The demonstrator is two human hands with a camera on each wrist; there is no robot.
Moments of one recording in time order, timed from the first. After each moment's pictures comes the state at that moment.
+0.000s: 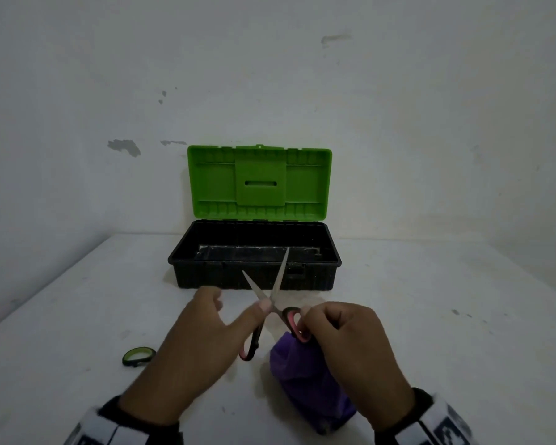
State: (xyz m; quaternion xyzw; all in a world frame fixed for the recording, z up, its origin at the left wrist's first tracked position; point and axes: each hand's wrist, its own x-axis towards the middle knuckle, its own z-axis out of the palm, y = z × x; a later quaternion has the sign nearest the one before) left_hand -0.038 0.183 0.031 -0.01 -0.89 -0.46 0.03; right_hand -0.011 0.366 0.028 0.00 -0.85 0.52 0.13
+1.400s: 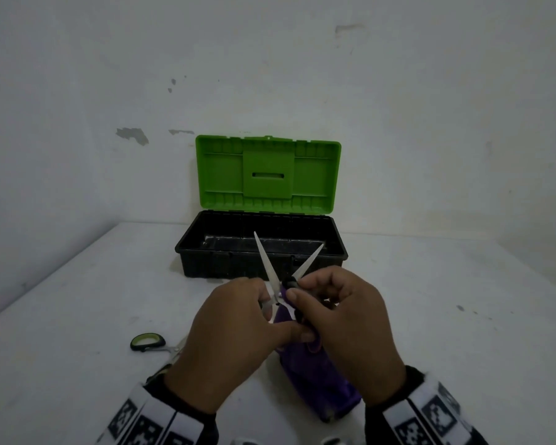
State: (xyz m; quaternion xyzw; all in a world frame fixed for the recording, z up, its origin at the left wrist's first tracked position) left_hand -0.031 0.204 0.040 -0.11 -0.92 -0.35 0.12; right_hand -0.019 0.355 0.030 0.08 -0.81 0.53 0.26
